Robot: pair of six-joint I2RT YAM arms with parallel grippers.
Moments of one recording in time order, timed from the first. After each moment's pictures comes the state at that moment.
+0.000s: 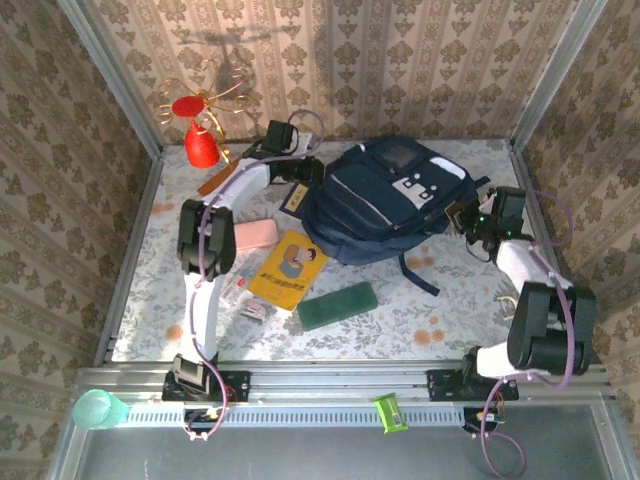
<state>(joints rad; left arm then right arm) -0.40 2.32 2.04 -0.52 0.43 -0.21 -0.21 1.38 0.74 0.00 -0.50 0.92</state>
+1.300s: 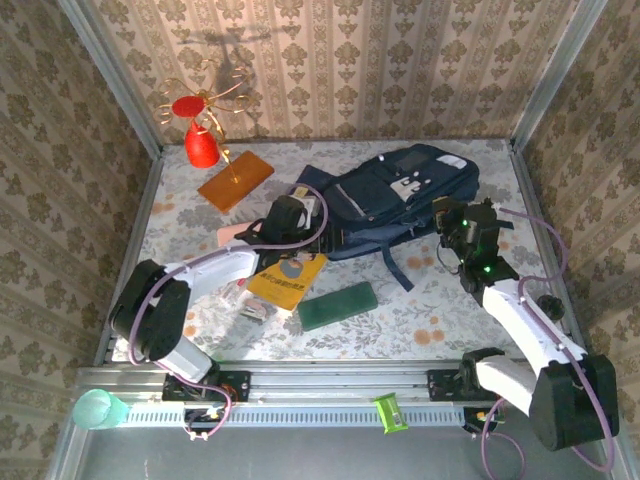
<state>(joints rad) -0.69 1.57 0.95 -0.05 0.22 -0.54 0.14 1.02 0.60 0.15 0.02 1.36</state>
